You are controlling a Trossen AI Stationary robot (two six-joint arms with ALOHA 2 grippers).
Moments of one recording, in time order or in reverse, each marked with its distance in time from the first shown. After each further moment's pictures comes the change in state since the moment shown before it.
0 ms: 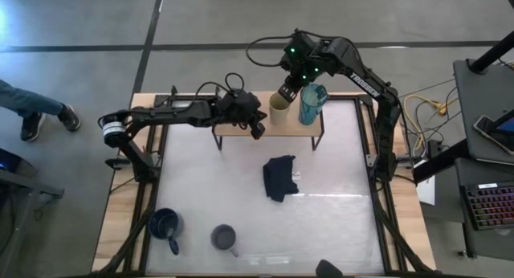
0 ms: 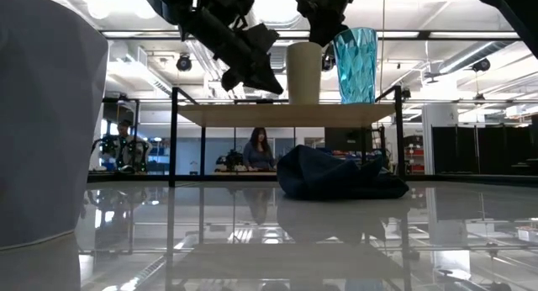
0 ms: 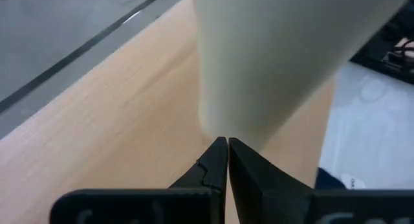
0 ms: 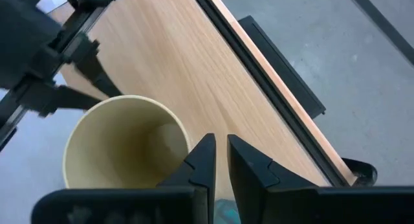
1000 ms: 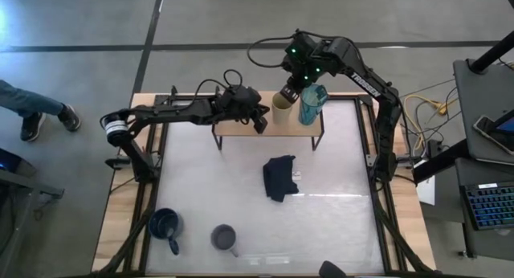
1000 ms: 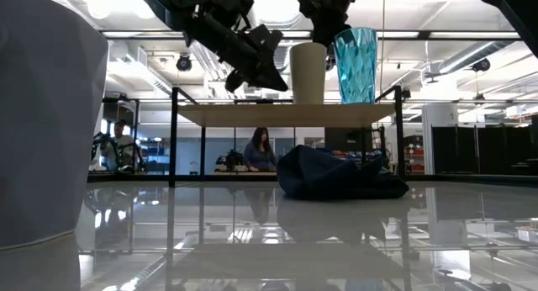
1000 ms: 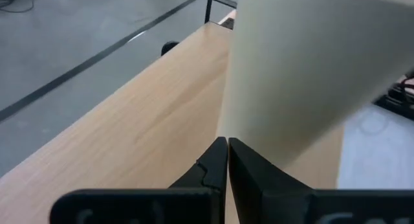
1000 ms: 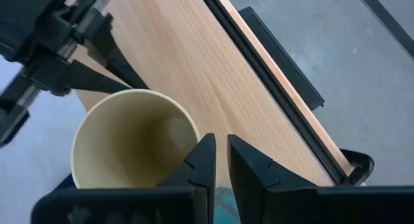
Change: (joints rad) left arm 0.028 0.022 0.002 0.099 0.008 -0.030; right arm 0.000 -0.008 0.000 -0.037 -0.001 -0.006
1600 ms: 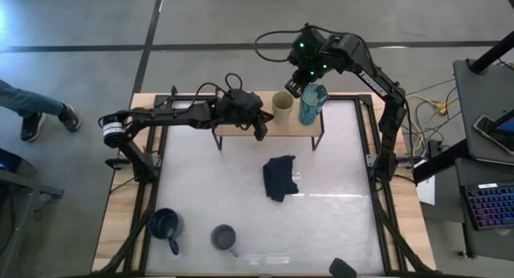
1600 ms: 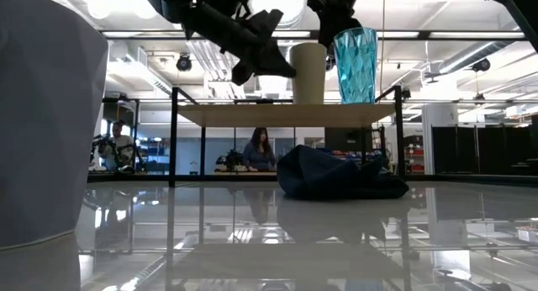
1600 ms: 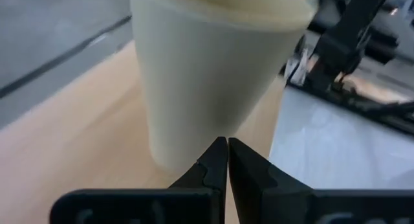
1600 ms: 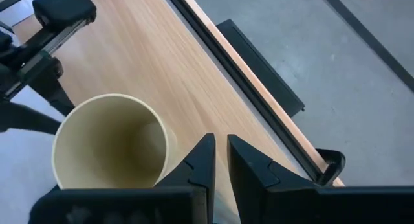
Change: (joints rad) left arm -0.045 -0.024 -0.004 0.034 0.092 -0.023; right arm -0.028 -0.041 0.000 0.008 0.051 0.000
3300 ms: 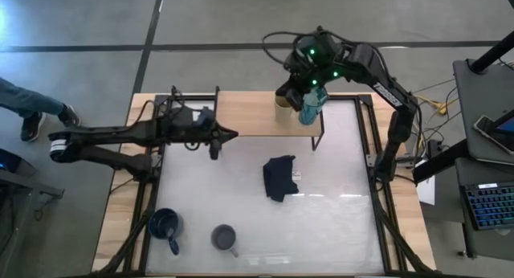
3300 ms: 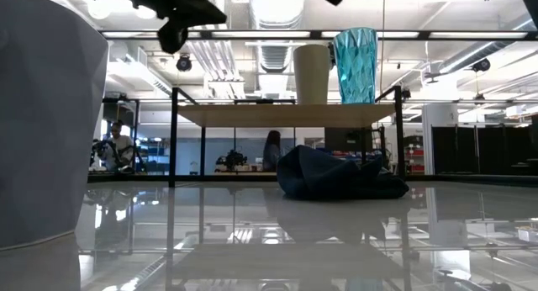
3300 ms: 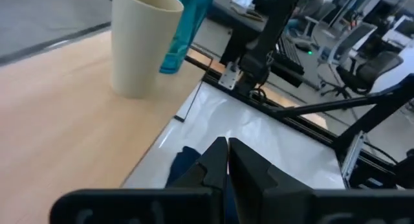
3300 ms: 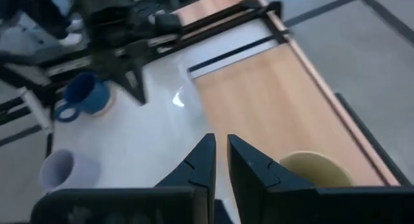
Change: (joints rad) left arm -0.168 -0.624 -0.400 -0.084 -0.040 -0.209; right arm 0.167 -0.099 0.000 0.192 -0.295 0.041
